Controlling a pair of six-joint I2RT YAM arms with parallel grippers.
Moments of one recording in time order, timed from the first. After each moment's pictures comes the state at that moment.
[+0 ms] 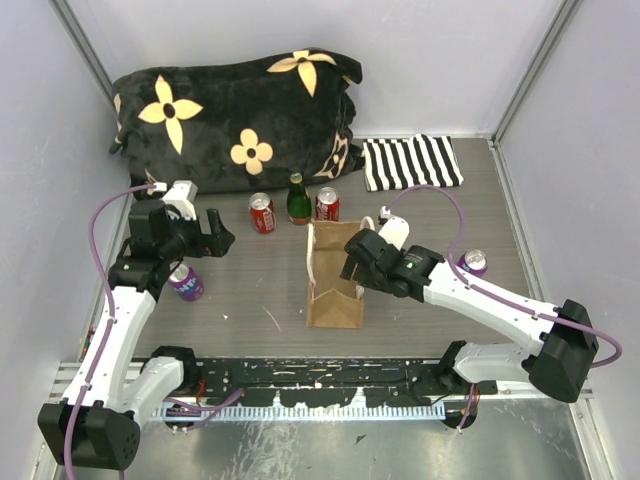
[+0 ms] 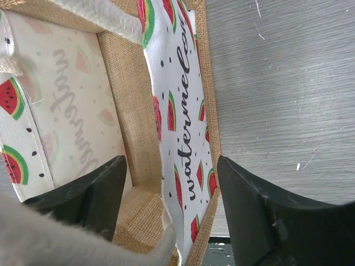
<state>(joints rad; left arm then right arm) -0.09 0.90 0.81 -0.47 0.28 -0.13 0.90 1.21 0.95 -0.74 0.41 1.10</state>
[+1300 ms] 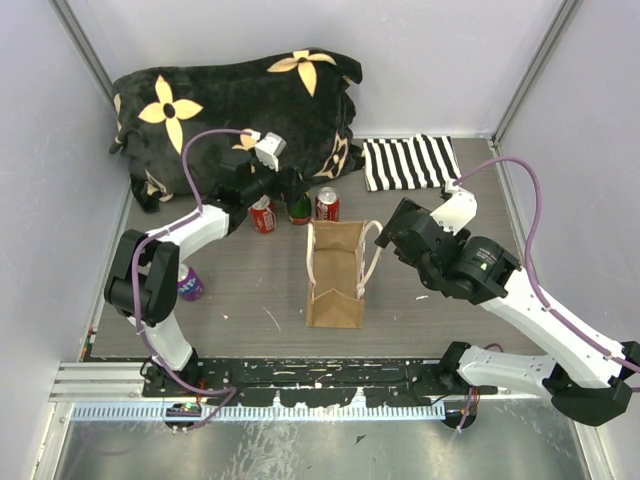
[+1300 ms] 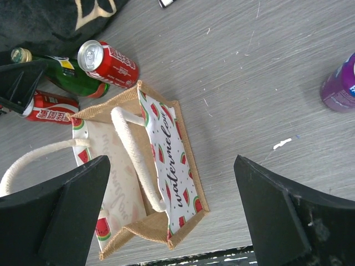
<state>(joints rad) -0.38 1.74 1.14 0.35 0.37 -0.08 0.90 1.02 1.29 -1.12 0.75 1.14</state>
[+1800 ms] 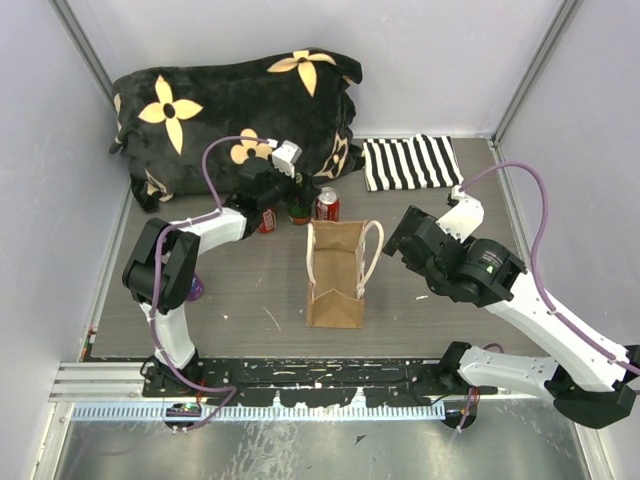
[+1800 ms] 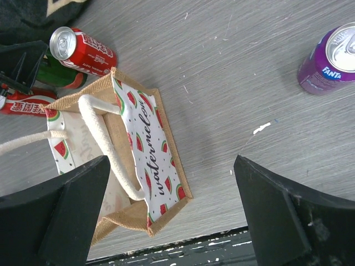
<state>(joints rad) -0.45 1.87 1.15 0.48 0.30 -0.08 0.90 1.01 1.29 -1.24 0.73 1.19</state>
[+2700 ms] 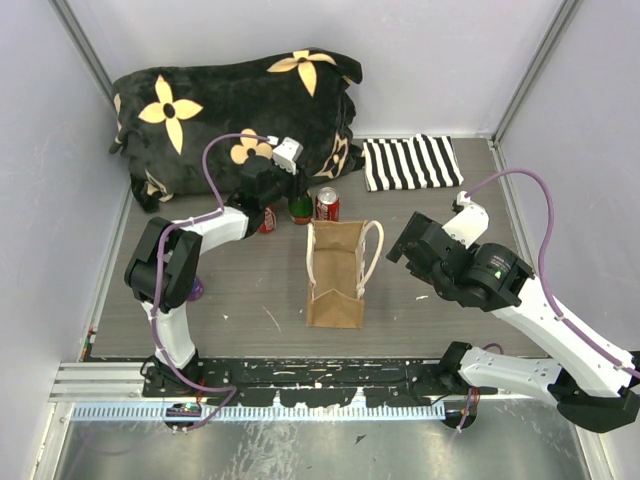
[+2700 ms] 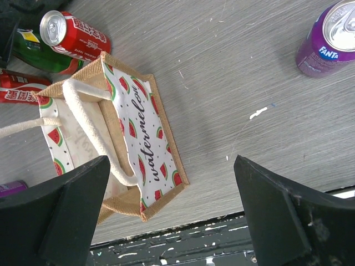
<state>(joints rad) -0.46 1.89 1.15 0.56 0.23 -0.05 0.90 0.96 1.28 -1.30 0.68 1.22</state>
